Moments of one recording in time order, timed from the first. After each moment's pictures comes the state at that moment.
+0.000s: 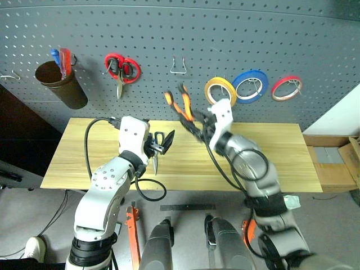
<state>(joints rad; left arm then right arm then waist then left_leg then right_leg) -0.25 0.33 0.02 -0.55 -0.20 0.68 -0.26 -0.67 -0.02 0.12 0.05 0.16 0.35 0.44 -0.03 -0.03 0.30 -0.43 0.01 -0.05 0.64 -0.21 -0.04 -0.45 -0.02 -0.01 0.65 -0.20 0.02</state>
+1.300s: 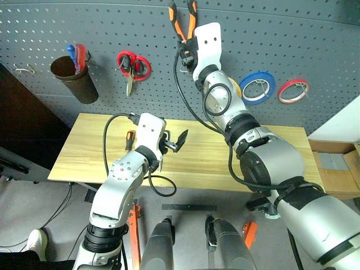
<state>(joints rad) -0.32 0.30 -0.07 -0.46 -0.18 0.67 -0.28 -1.48 0.02 -0.10 1.29 0.02 -0.33 0.10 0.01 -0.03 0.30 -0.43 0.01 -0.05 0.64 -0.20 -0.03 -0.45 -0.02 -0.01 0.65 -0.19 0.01</state>
